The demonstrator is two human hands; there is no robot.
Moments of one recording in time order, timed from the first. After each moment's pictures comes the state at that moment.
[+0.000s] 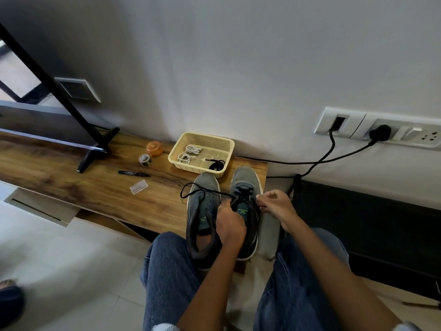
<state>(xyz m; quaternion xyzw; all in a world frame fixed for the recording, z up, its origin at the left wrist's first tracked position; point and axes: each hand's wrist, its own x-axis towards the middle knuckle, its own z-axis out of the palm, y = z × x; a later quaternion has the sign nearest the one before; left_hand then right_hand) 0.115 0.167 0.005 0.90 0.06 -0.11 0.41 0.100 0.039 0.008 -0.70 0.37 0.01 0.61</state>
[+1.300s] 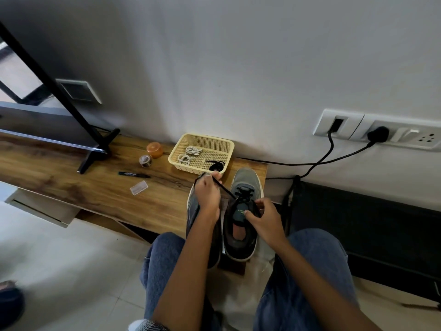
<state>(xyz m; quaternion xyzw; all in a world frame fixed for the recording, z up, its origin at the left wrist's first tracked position) 0.178 0.184 0.048 0.66 0.16 -0.08 0.73 0.082 0.075 -0.030 -0.82 0.28 -0.07 0.49</state>
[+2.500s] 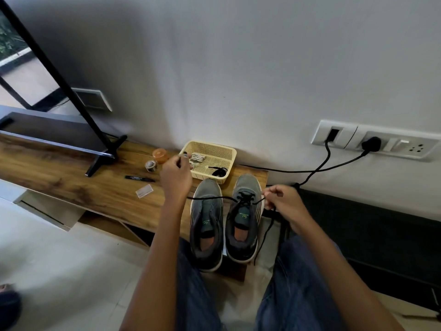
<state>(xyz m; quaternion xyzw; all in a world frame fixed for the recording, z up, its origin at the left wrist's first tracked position) 0.195 0.254 0.125 0.84 0.01 0.08 0.54 0.074 0.051 0.084 -0.76 0.27 -0.03 0.59</state>
